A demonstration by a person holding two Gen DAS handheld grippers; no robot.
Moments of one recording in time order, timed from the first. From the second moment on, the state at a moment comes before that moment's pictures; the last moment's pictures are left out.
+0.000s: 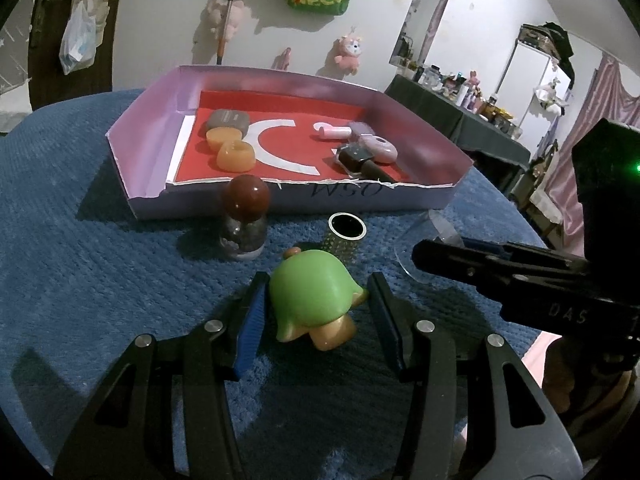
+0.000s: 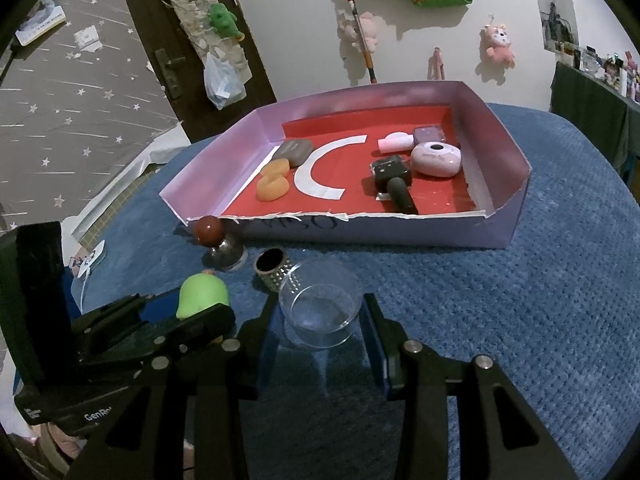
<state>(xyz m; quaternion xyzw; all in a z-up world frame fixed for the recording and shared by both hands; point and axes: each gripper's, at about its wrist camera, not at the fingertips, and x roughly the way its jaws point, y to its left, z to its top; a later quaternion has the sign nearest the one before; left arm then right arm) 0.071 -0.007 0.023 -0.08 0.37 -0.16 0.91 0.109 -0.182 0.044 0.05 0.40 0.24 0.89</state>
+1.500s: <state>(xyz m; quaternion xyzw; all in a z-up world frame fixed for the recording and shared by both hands) 0.109 0.001 0.074 -0.06 0.32 -0.17 0.93 0.132 -0.180 0.082 0.04 0.36 0.25 0.90</state>
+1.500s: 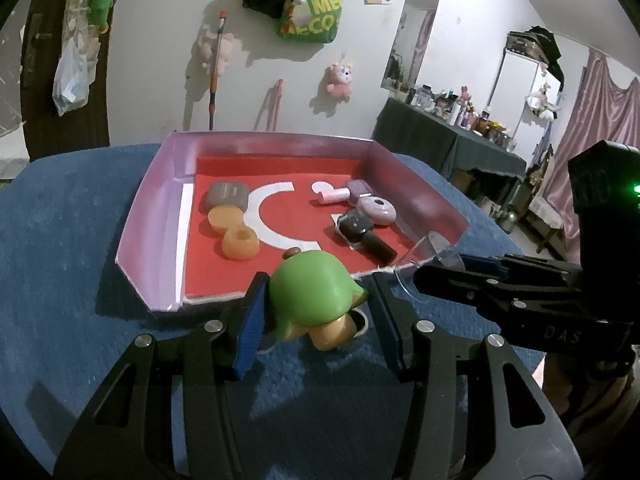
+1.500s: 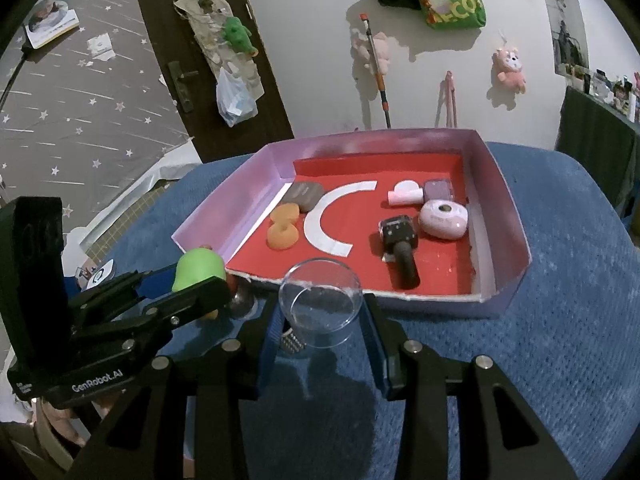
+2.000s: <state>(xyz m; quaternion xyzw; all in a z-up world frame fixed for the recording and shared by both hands) 0.151 0.009 0.076 -0.06 0.34 -0.16 0.92 0.173 -0.176 0.087 0.03 0.38 0.25 0.89</state>
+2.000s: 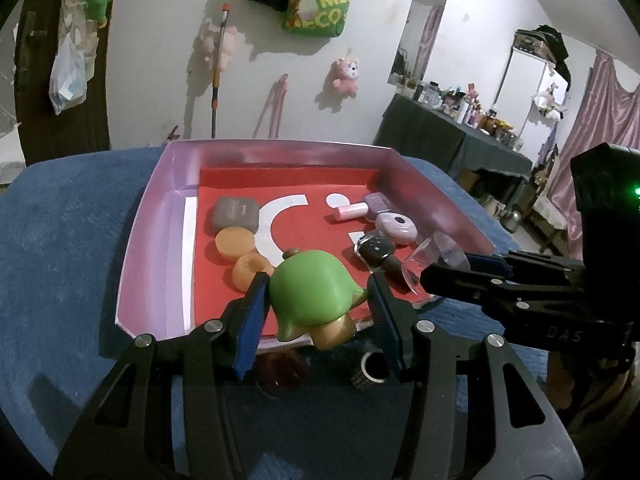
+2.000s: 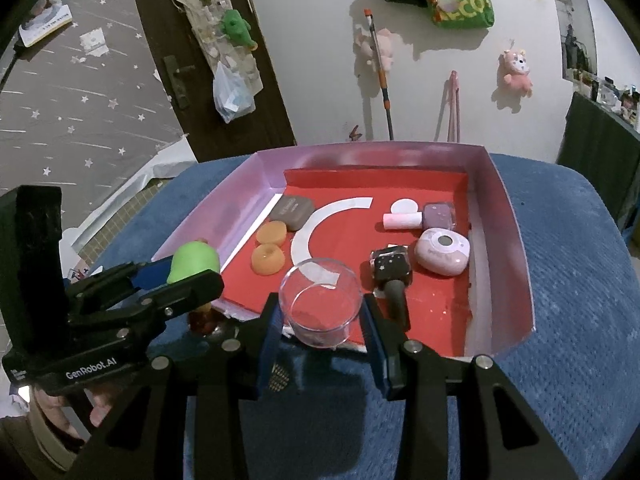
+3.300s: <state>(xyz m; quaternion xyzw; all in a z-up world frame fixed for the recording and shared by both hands) 0.216 0.015 0.027 -0.09 0.43 -0.16 0.88 0.240 -0.162 0.041 0.00 0.45 0.23 0.86</state>
